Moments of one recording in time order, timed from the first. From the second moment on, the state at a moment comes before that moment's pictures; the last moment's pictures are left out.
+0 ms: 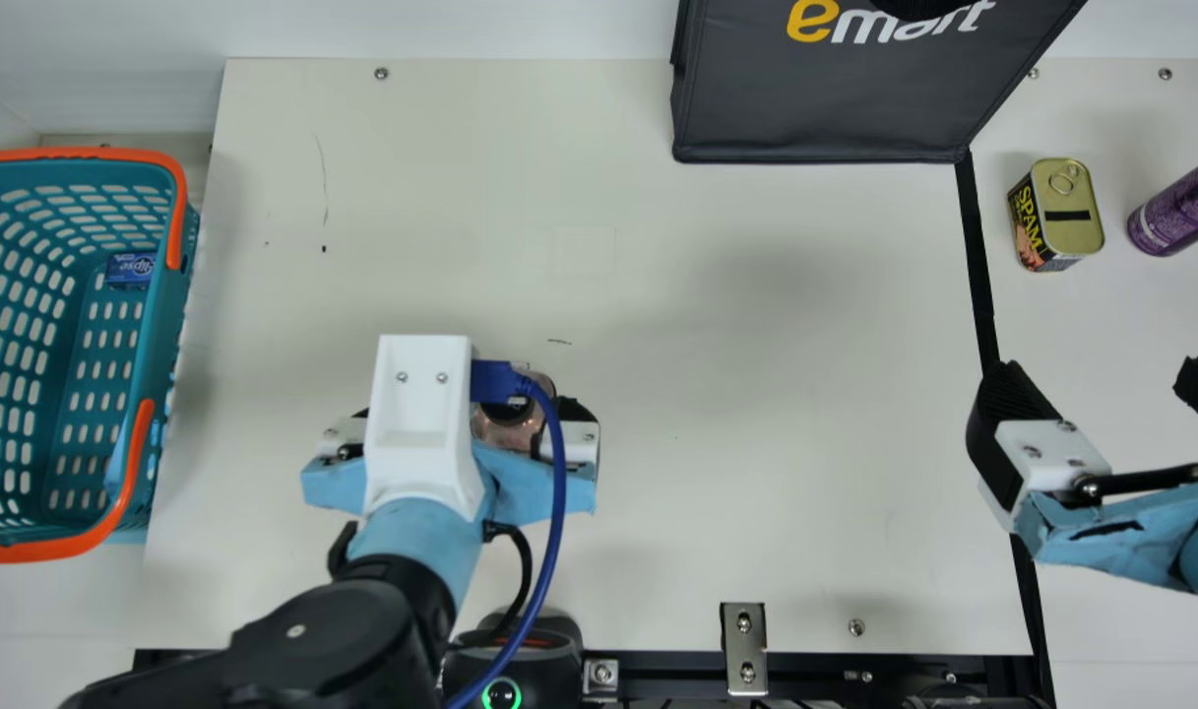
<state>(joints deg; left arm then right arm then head) -74.9 79.4 -64.4 37.4 69.3 -83.6 0.7 42.6 -69.8 -0.6 69.8 0.0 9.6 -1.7</state>
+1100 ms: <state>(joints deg) -73.7 82.3 -58.2 47.1 60.3 -93.2 0.7 42.6 -69.8 -0.6 69.8 0.0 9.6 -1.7</state>
